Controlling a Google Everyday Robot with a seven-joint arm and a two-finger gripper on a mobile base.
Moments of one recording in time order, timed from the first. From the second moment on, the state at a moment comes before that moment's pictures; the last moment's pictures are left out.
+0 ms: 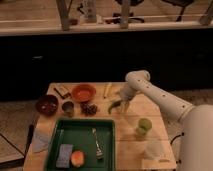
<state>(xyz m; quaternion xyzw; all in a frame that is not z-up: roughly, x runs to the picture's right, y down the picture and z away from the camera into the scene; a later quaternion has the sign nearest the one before) 0.104 0.100 0.914 -0.28 -0.18 -0.05 0.94</state>
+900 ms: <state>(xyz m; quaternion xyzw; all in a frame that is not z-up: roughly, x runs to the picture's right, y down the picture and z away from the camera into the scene) 0.102 0.108 0.918 -0.29 -0.19 -0.04 0.94</state>
